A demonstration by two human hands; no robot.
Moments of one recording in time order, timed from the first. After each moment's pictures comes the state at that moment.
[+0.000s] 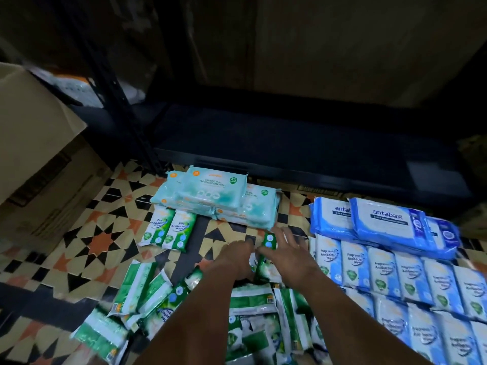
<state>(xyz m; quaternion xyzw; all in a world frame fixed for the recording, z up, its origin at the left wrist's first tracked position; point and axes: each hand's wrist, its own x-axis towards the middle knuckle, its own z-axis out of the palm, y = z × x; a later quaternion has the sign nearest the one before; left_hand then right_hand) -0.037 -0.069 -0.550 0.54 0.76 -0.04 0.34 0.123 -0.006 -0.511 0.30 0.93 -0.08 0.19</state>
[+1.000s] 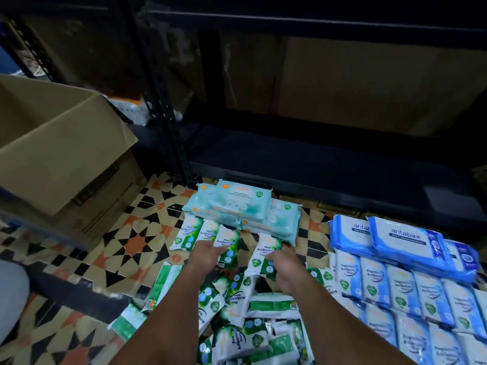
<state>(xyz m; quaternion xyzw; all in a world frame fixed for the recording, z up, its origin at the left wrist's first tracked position) -0.127 -0.146 -0.512 0.13 0.80 0.42 0.42 0.043 -0.044 -0.509 0.59 0.40 -0.70 -0.09</state>
